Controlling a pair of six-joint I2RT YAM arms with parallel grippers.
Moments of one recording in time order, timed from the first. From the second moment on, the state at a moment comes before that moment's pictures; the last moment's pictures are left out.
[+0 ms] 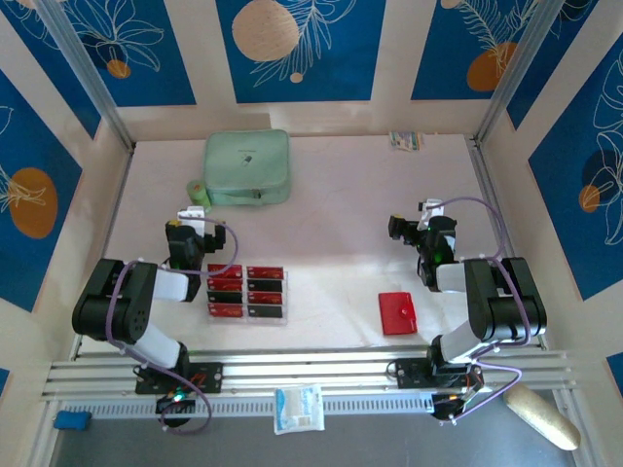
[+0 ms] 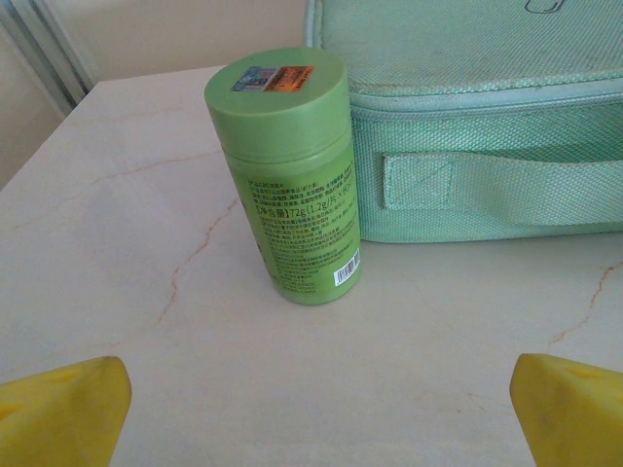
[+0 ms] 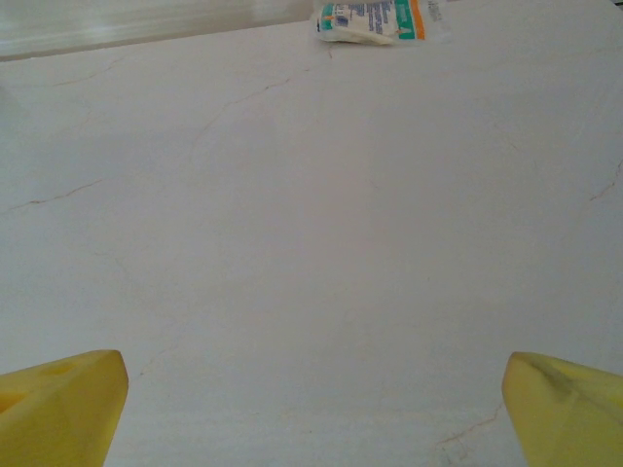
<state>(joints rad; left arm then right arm) -0.11 1.56 0.35 0.87 -0.20 0.05 0.03 1.52 0.39 0.72 -0.02 0.11</state>
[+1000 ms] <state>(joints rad) -0.11 1.50 0.35 0.82 -0.24 0.04 0.03 1.35 0.54 0.38 0.00 0.16</state>
